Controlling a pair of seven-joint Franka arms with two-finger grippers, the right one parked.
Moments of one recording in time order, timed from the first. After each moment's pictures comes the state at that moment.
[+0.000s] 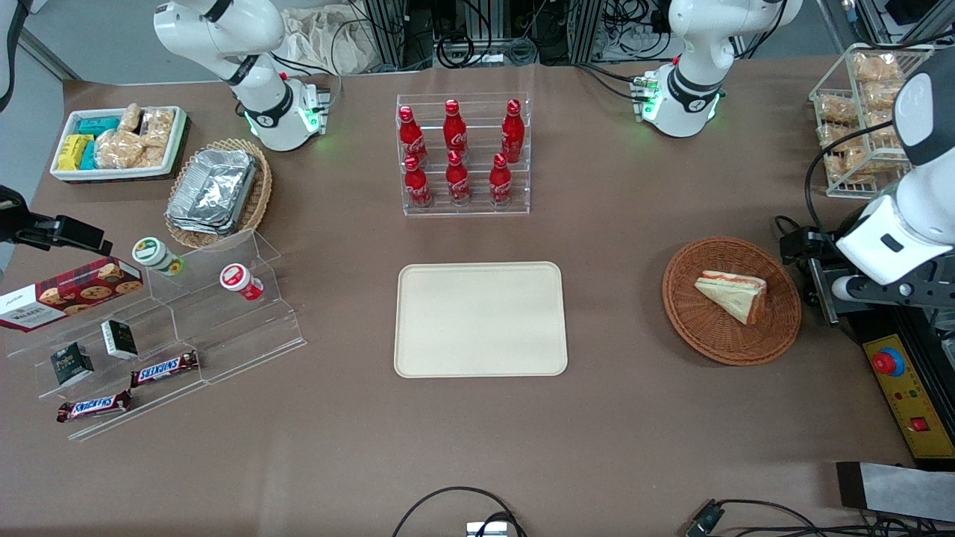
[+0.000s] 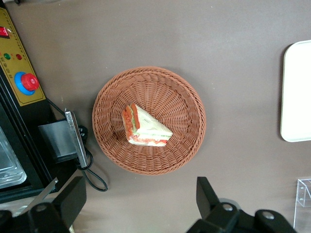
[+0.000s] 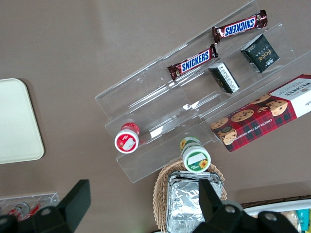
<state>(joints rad) 0.11 0.19 -0.18 -1.50 0.09 1.56 0.05</state>
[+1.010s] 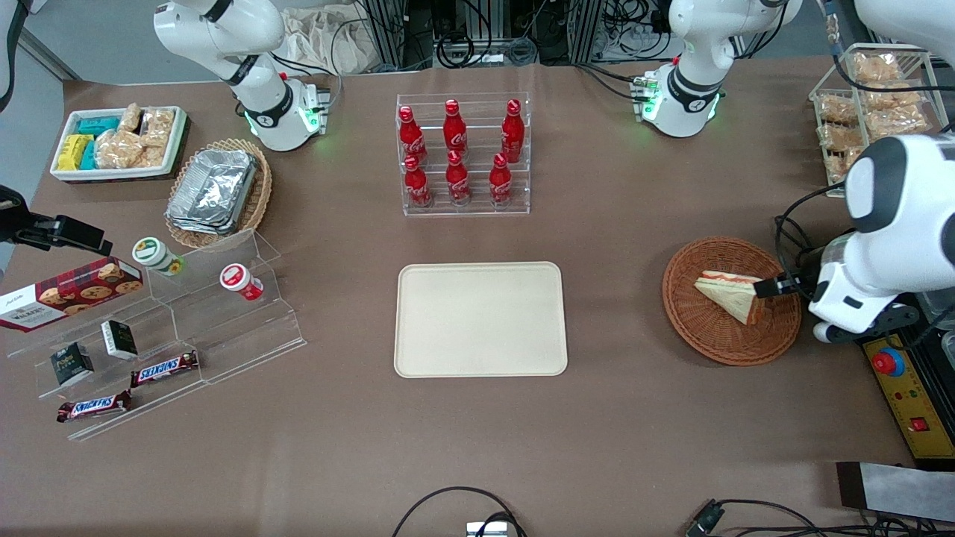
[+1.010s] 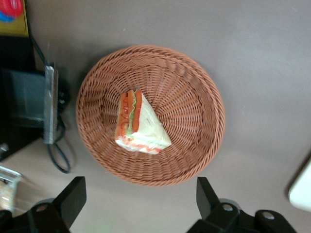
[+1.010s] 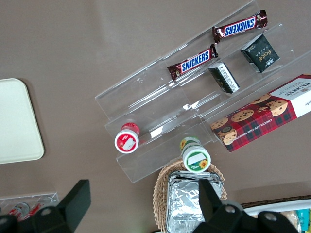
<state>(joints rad) 0.12 0.26 -0.17 -1.72 0.09 1.76 -0.41</state>
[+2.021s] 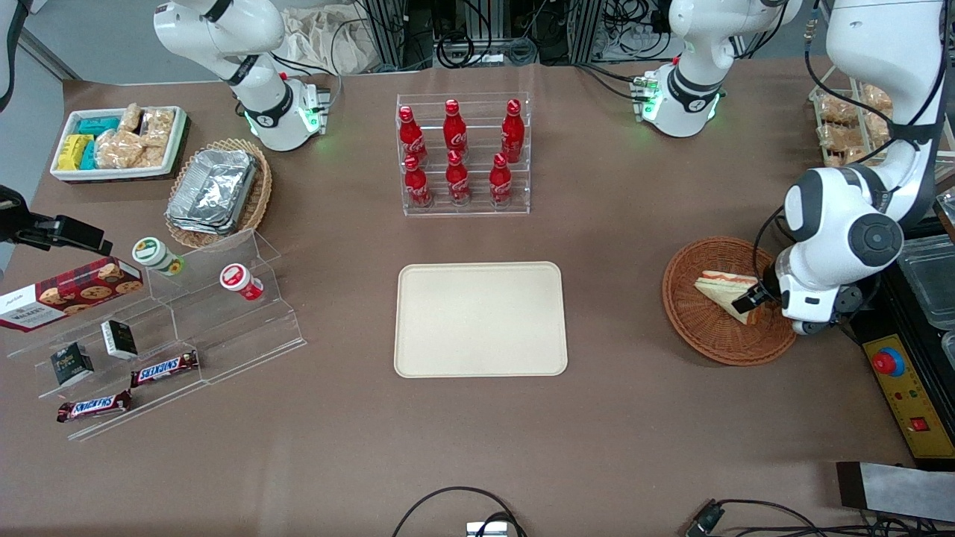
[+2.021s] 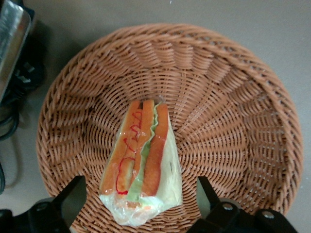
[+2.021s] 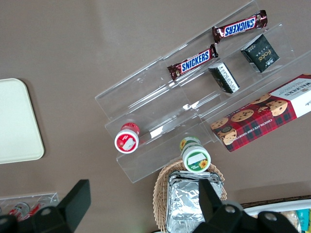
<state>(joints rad) 0.12 0.25 -0.09 -2.15 0.09 2.29 -0.62</state>
